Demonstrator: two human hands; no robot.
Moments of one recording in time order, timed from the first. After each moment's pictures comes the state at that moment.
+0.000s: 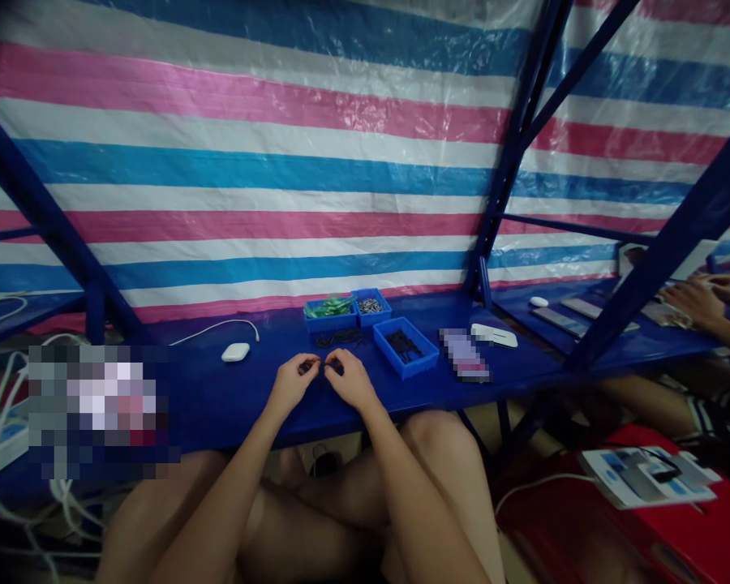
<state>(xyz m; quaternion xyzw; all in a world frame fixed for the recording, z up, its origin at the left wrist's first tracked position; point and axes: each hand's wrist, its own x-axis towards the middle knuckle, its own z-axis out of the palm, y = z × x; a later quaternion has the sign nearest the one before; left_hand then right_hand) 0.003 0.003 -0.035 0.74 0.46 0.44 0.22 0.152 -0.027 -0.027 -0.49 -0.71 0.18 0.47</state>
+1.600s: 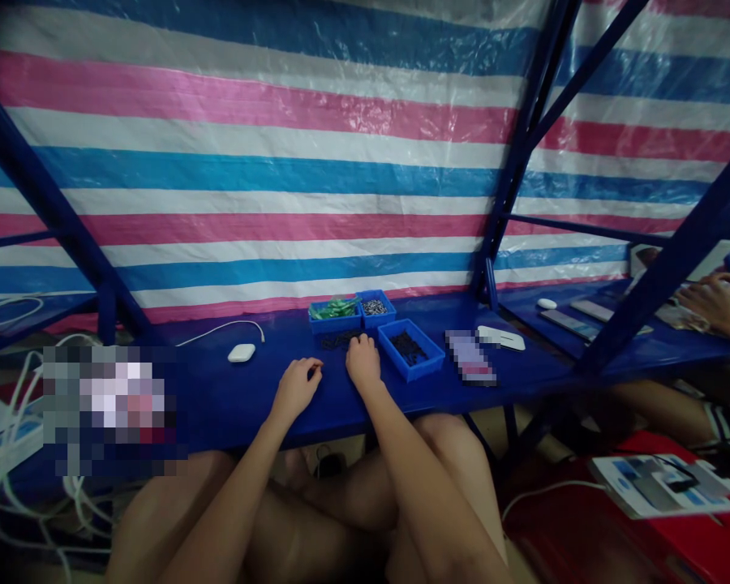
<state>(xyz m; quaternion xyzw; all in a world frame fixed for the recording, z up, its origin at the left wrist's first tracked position) 0.002 -0.006 -0.033 0.79 0.52 0.32 0.04 0.160 0.022 -0.038 -0.68 -0.68 -0.08 0.27</state>
